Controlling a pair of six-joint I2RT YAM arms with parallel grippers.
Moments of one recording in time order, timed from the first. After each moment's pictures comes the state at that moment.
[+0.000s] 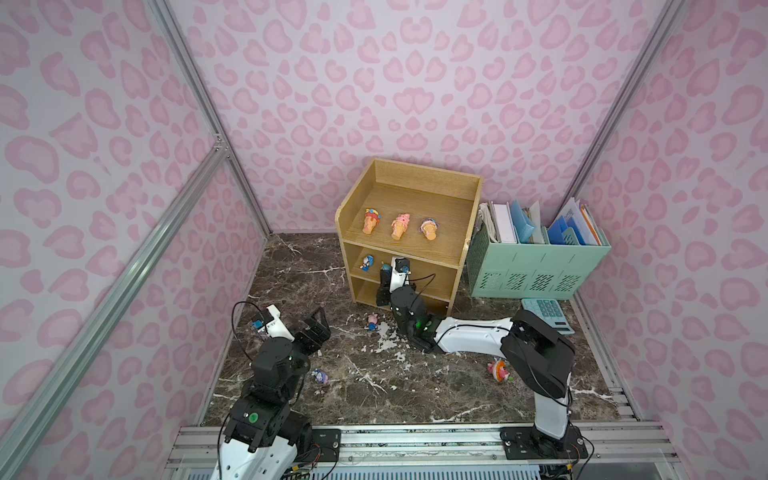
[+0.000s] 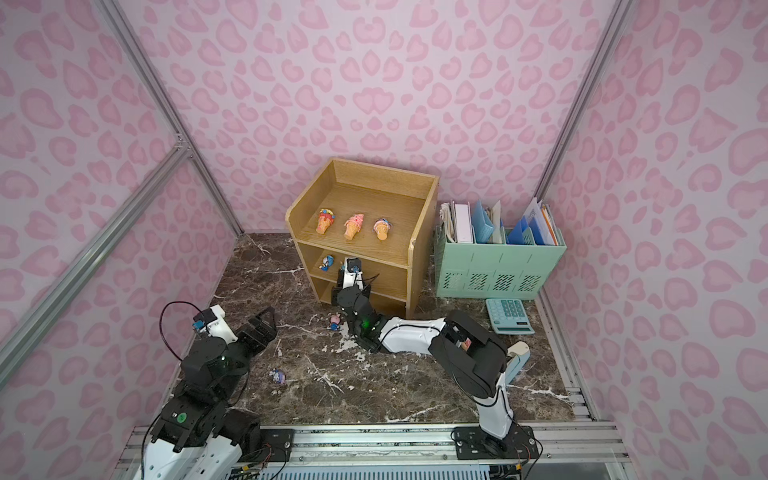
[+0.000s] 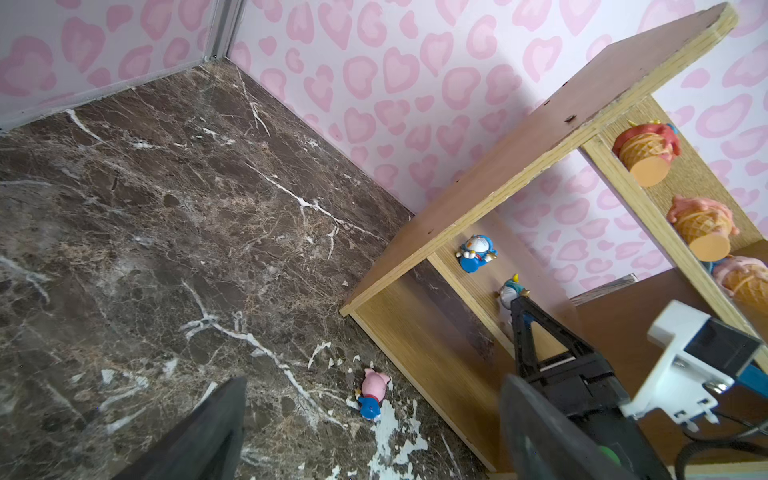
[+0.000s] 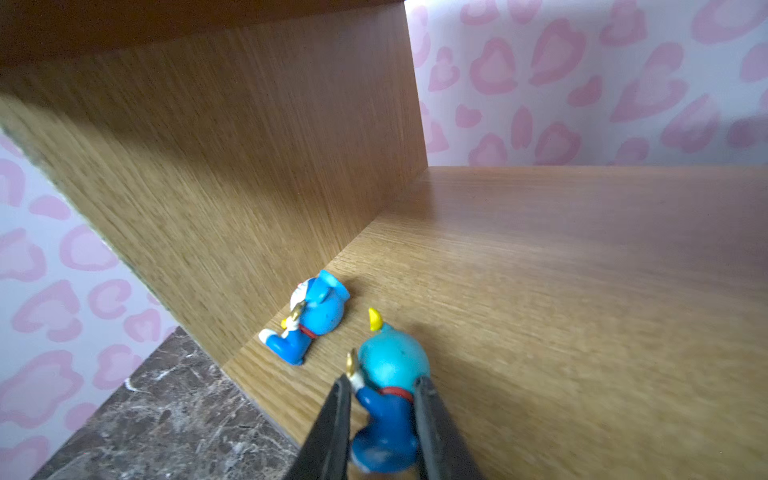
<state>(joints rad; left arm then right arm) -0.30 0.34 0.51 -0.45 -0.24 -0.79 1.03 1.95 1.17 0.68 0.65 0.37</state>
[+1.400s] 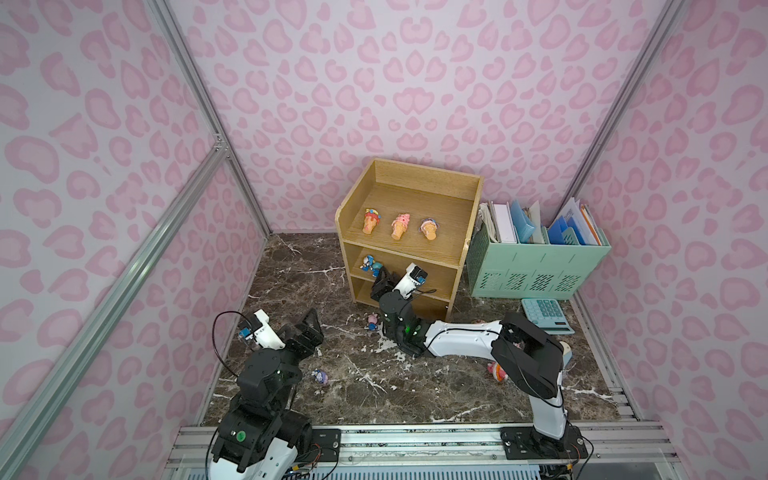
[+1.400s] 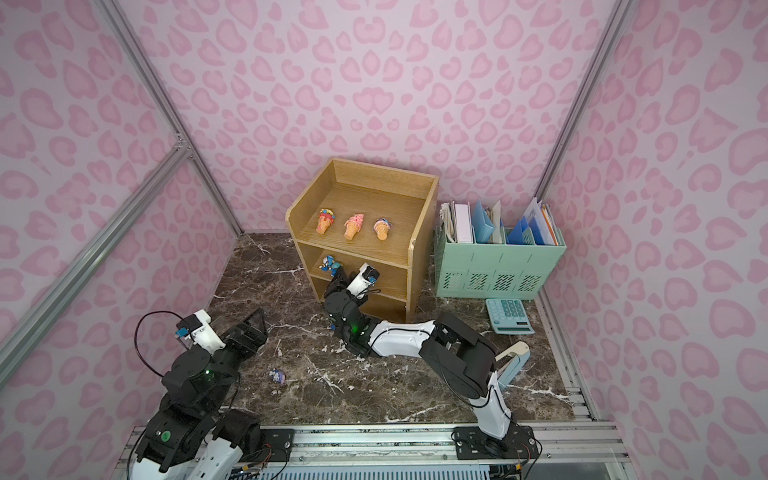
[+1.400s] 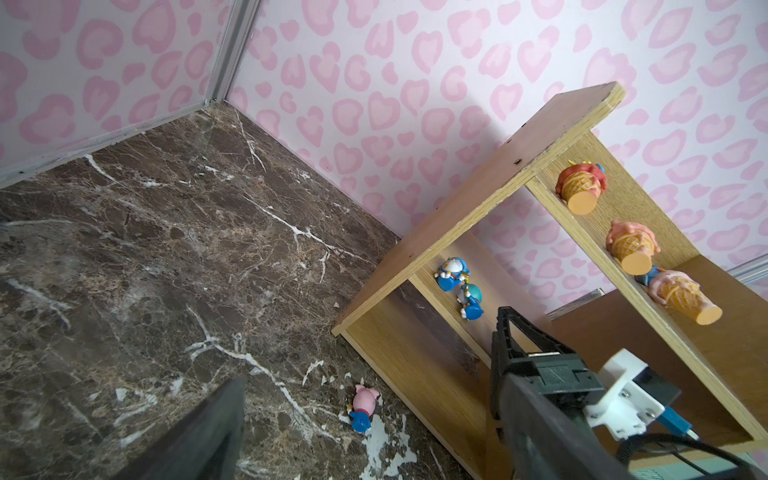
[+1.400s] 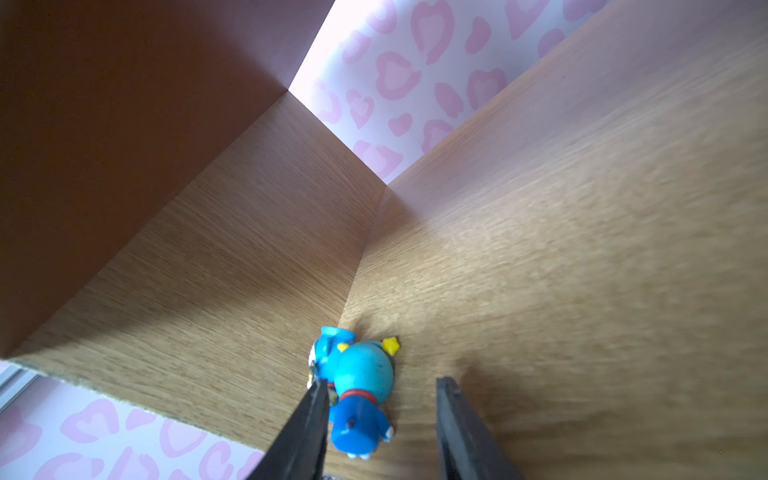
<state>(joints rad) -0.31 0.24 0.56 -0.52 -0.27 -0.76 1.09 1.99 1.23 0.67 0.90 0.91</state>
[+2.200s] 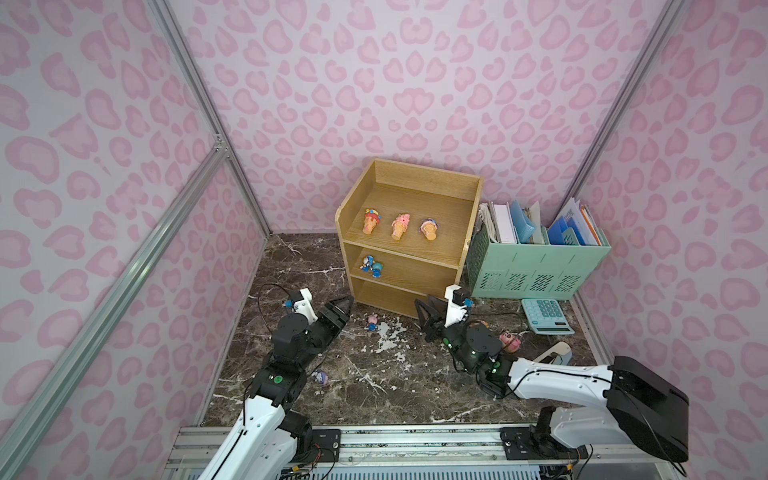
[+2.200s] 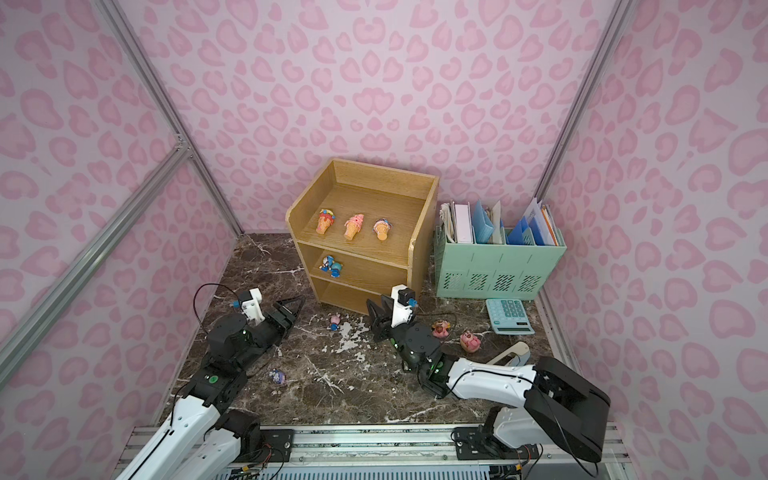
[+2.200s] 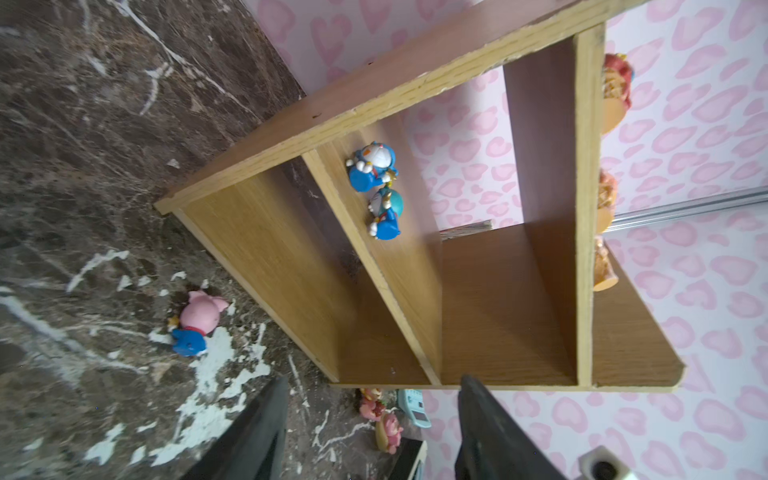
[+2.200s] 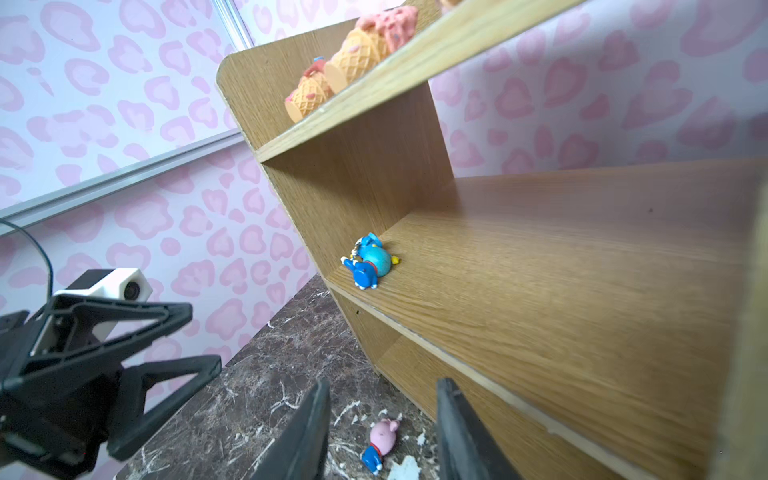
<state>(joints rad) -0.29 0.68 0.49 -0.02 0.20 -1.20 1.01 1.29 0.47 0.88 0.35 0.37</state>
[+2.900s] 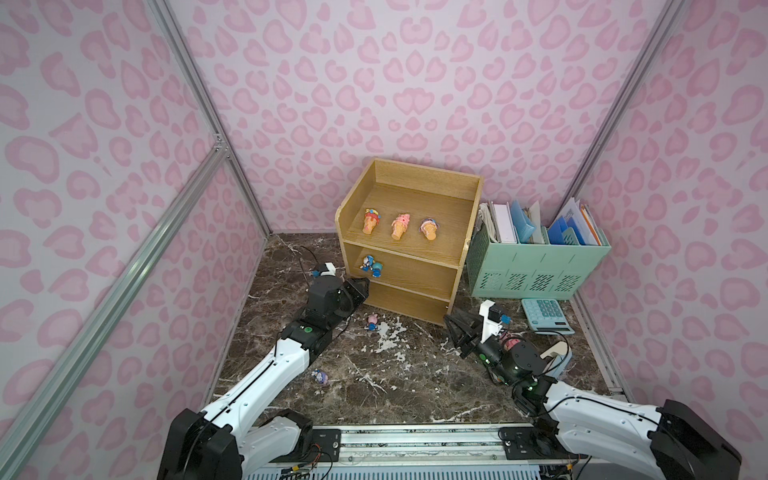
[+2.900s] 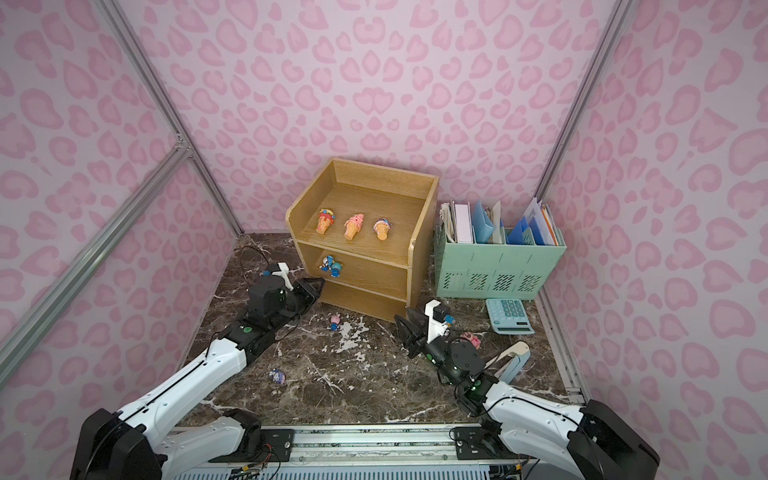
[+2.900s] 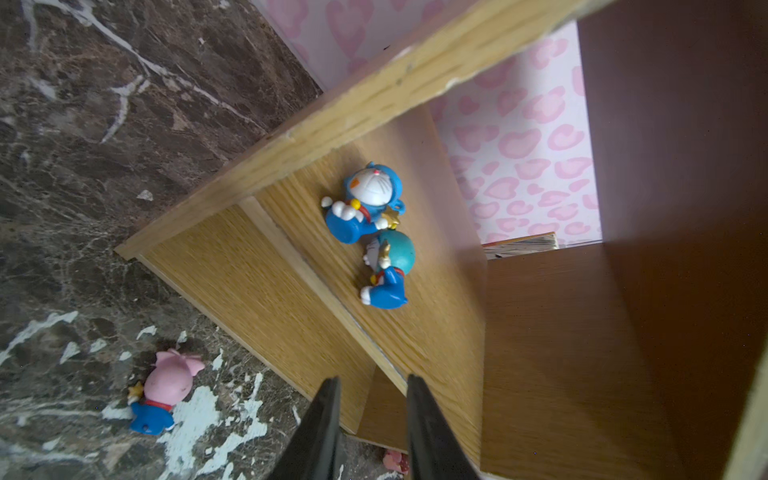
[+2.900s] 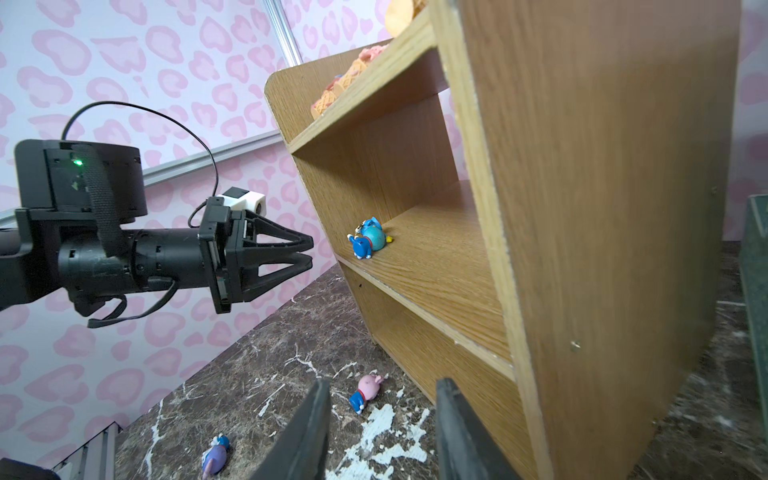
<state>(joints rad) -0.42 1.14 0.74 0.01 0.04 -1.12 0.85 0.96 0.16 0.93 0.10 0.34</state>
